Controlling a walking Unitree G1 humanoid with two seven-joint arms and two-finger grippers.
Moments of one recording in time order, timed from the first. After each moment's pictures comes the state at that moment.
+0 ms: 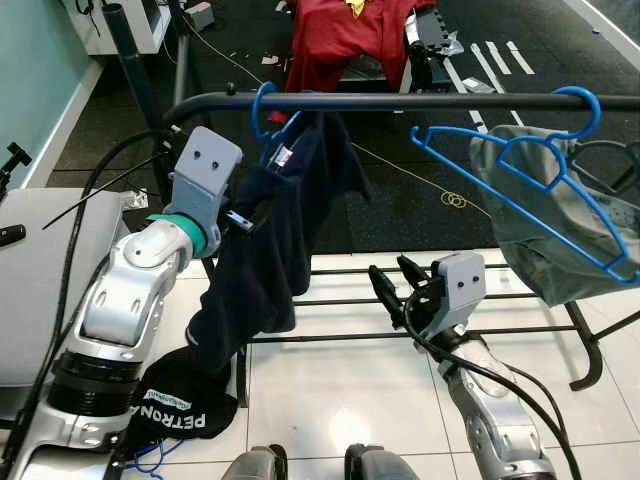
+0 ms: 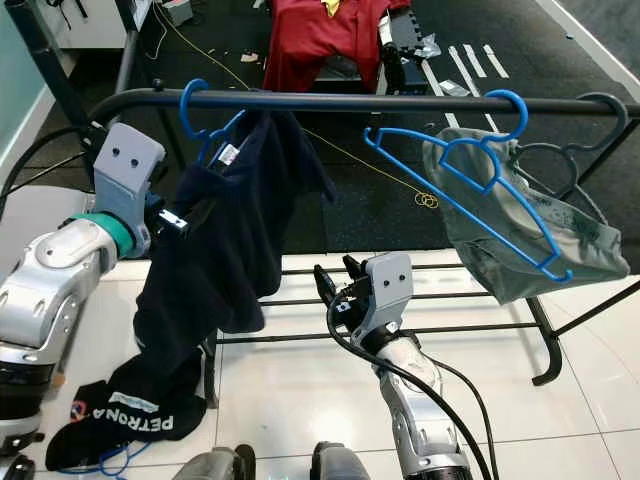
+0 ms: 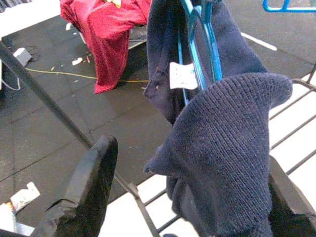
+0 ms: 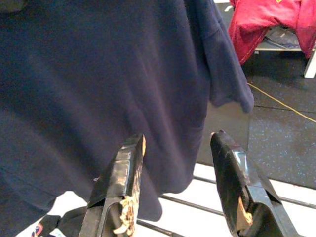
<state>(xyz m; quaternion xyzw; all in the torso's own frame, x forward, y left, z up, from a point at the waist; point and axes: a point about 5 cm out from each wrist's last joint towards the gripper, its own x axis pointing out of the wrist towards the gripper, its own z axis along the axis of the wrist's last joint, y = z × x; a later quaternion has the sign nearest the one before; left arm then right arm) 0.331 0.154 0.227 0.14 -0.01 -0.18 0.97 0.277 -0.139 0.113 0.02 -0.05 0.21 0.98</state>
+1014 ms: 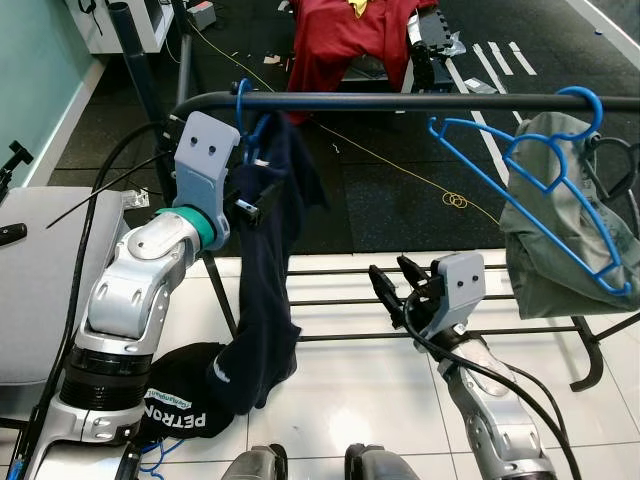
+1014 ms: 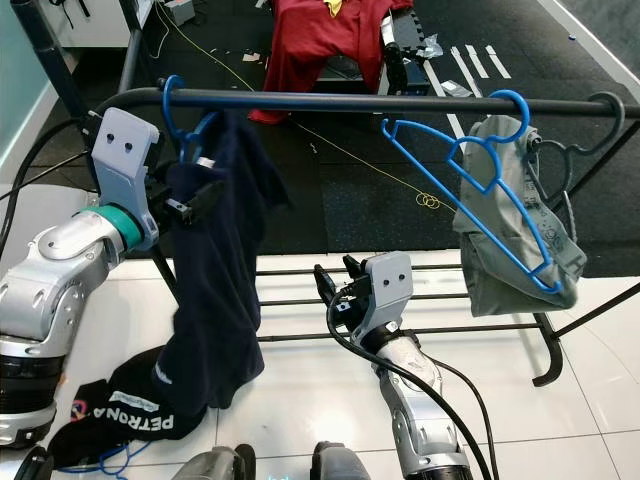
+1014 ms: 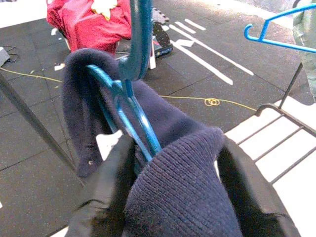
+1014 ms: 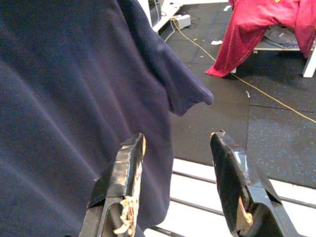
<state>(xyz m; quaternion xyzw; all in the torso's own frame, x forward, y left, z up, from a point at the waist) 0.332 0.145 0.237 0.09 -0.02 -0.19 0.98 0.278 -0.138 0.113 0.02 -0.04 0.20 0.98</state>
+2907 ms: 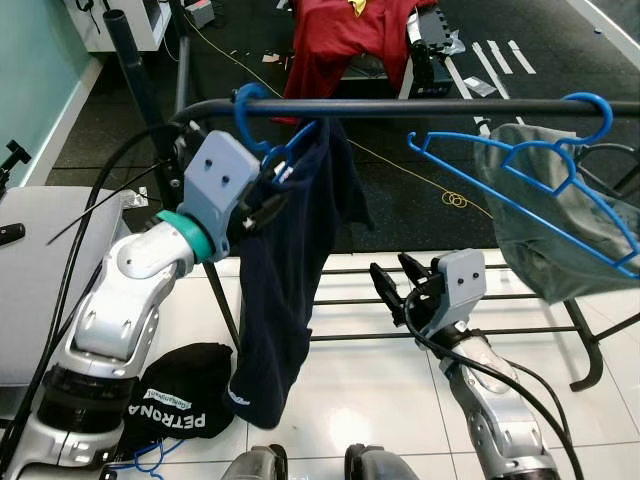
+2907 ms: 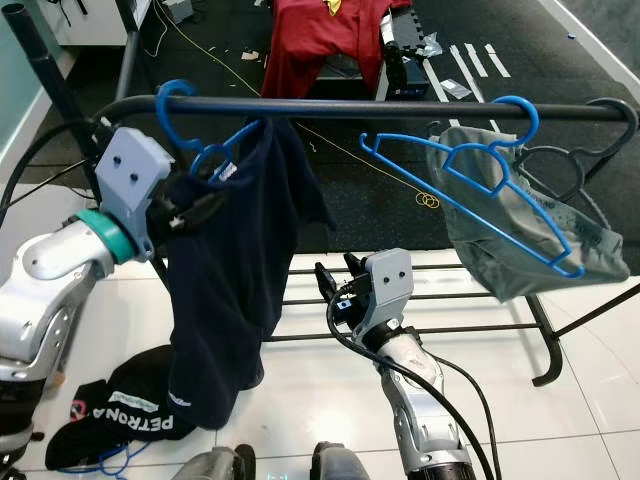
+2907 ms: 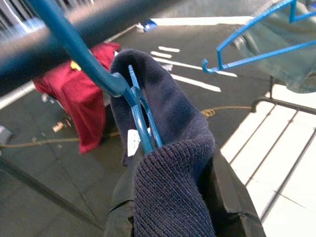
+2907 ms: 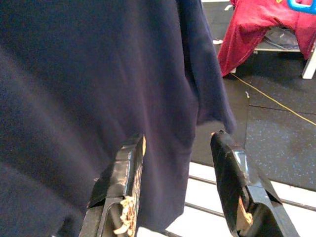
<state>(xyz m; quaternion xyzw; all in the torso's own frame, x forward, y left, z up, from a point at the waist) 0.317 0.136 0.252 0.21 -0.12 -0.27 0.93 0.280 -0.140 0.115 0.02 -0.04 0.20 0.98</state>
